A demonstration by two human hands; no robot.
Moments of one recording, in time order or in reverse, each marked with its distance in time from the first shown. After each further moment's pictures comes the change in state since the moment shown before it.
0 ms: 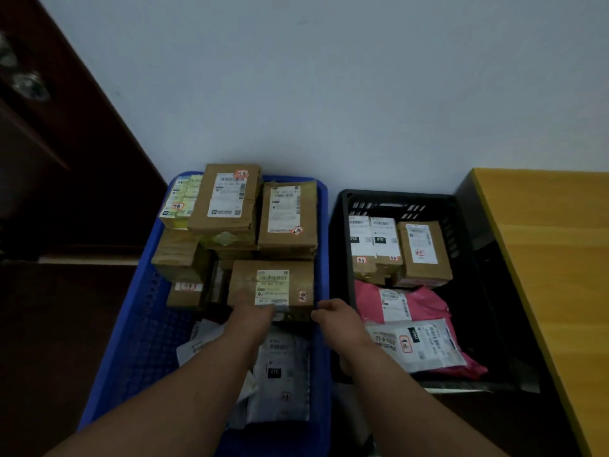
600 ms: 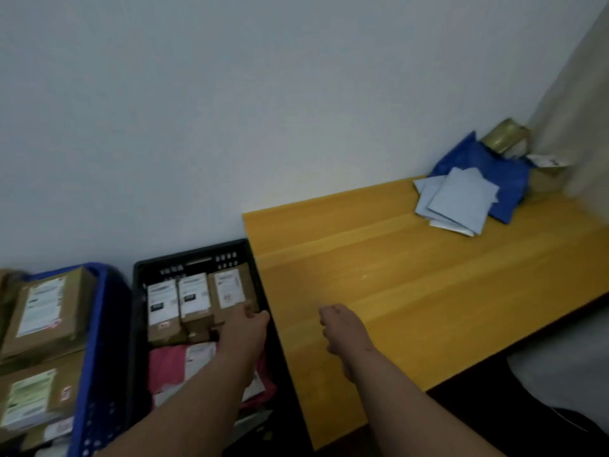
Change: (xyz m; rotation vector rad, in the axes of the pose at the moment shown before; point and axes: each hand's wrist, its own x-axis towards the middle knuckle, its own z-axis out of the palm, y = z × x) left_hand -0.200 0.037 0.395 0.237 -0.233 0.324; right_hand -0.104 0.097 -0.436 0.270 0.318 -0.054
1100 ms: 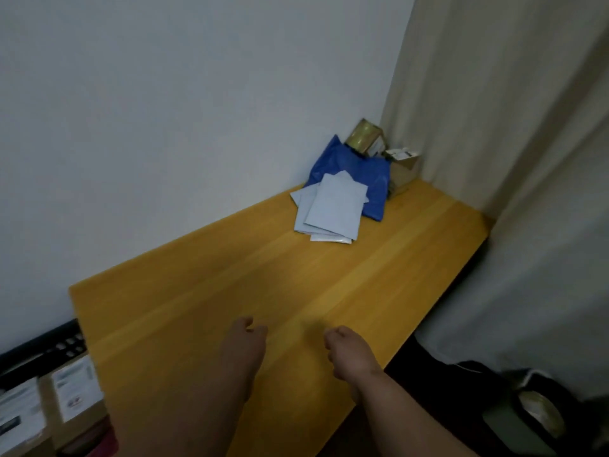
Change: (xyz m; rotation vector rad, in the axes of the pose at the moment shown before) left_hand 0.017 0.081 0.256 0.209 -0.294 0.045; right_hand 0.051 0.027 -0.234 0.091 0.291 0.123
